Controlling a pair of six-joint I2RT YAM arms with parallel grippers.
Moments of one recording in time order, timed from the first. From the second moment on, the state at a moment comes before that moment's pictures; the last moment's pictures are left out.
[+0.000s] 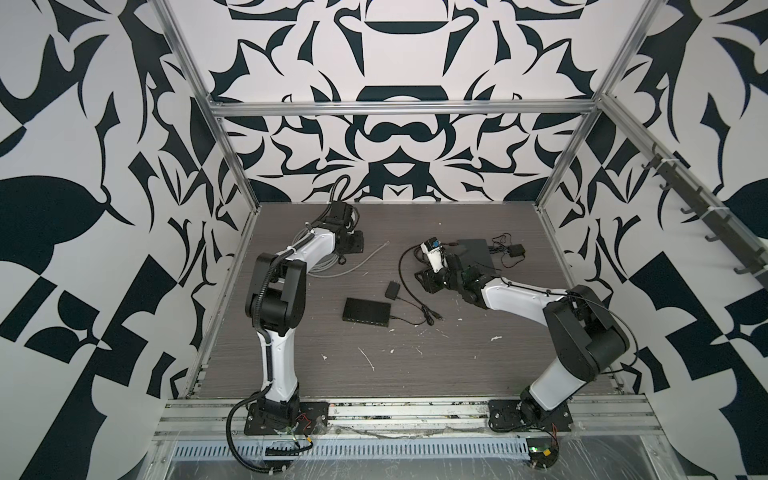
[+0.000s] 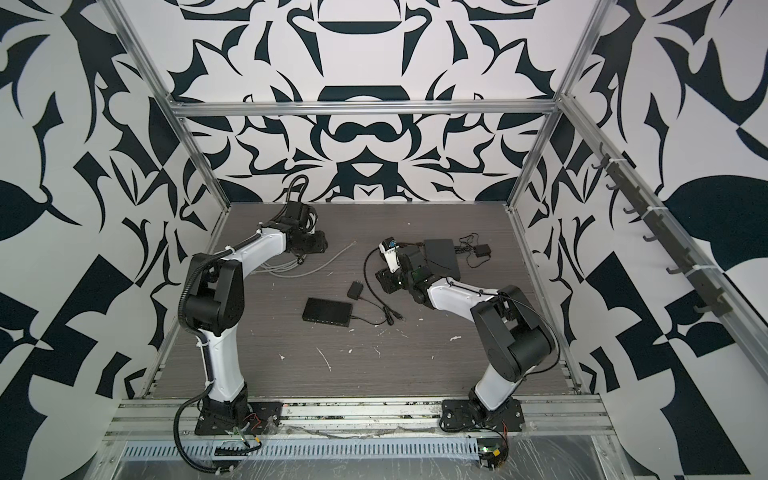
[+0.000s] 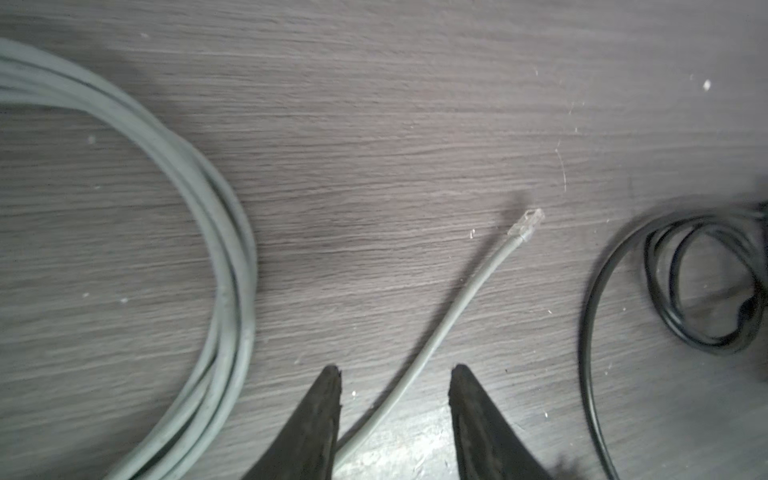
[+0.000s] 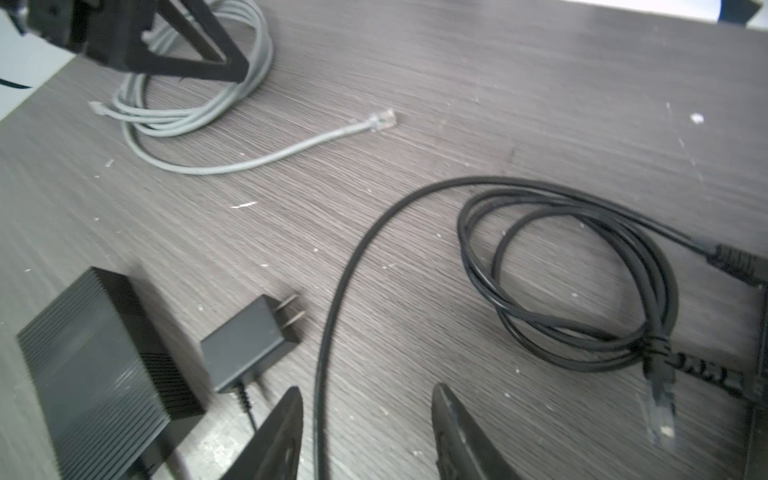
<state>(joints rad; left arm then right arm) -0.31 2.02 1.53 -0.50 0.10 -0.25 0.52 1.66 0.88 0.10 -0.18 0.11</state>
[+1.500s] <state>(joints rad) -0.40 2.20 1.71 -0.46 0.02 -0.26 0.49 1.67 0.93 0.02 -0.25 0.14</state>
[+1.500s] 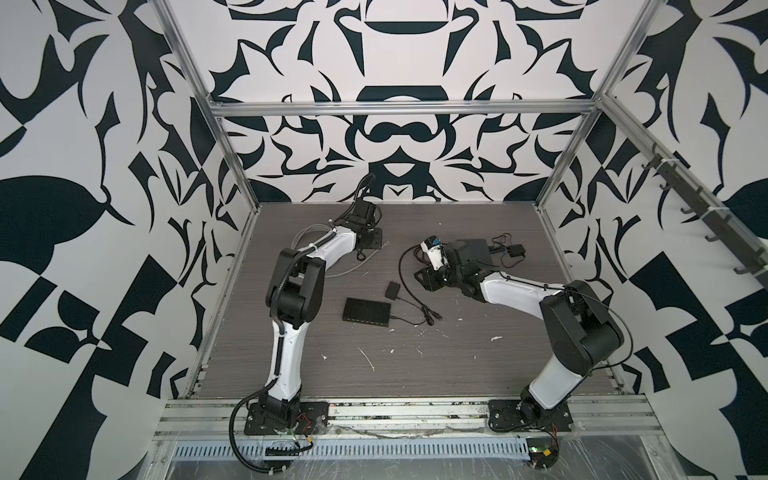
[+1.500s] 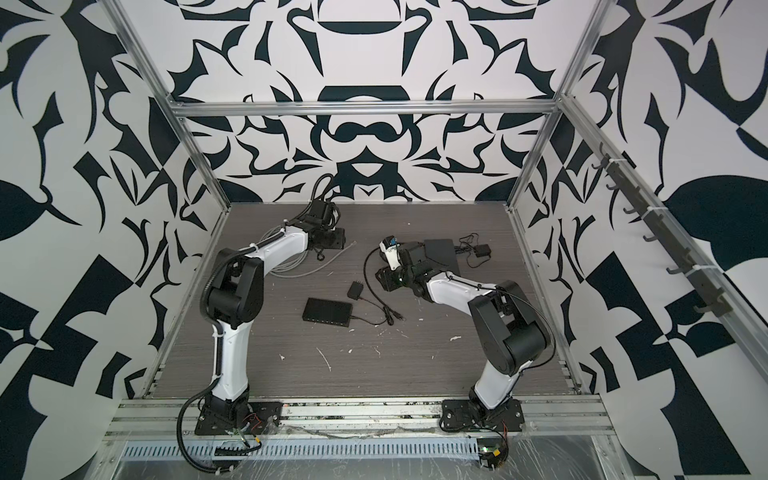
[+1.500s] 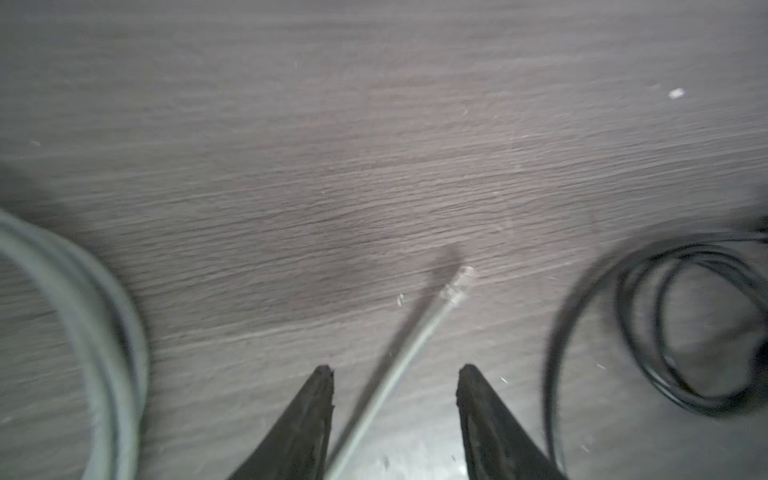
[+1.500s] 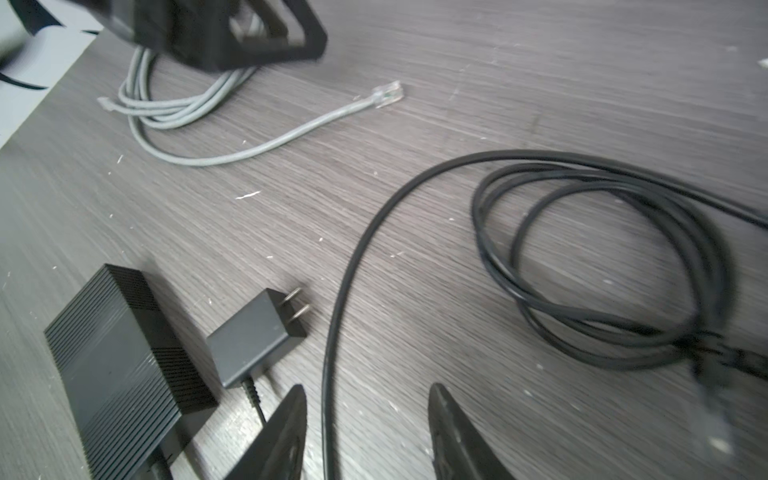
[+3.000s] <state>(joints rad) -0.42 2.28 1.75 -0.52 0.05 -0.19 0.45 1.66 0.93 -0.01 -0.30 0.18</state>
